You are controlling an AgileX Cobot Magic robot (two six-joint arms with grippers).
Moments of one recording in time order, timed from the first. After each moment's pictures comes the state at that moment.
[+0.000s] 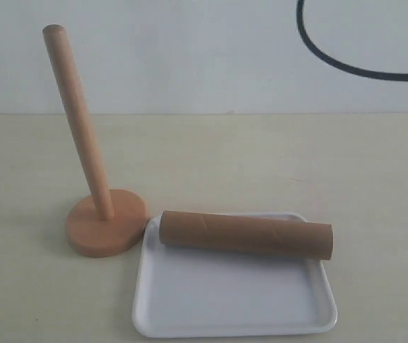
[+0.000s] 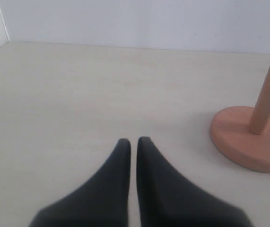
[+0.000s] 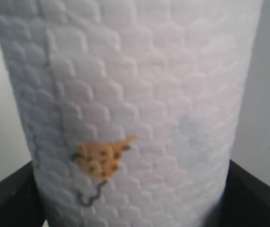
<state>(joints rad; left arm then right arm) 0.09 0.00 0.00 0.05 0.35 -0.07 0.62 1.42 -1.24 -0.63 -0.59 0.67</state>
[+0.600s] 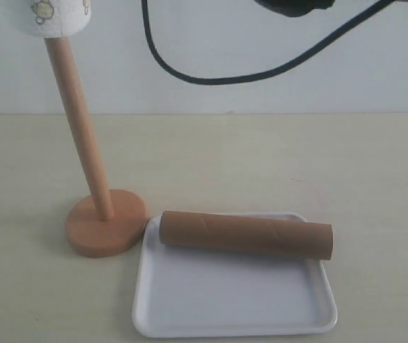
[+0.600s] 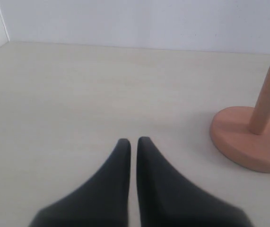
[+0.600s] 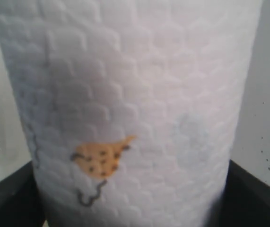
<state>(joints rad) 0.09 0.00 0.00 0.05 0.35 -0.07 0.81 1.71 -1.55 -0.62 -0.35 0.63</state>
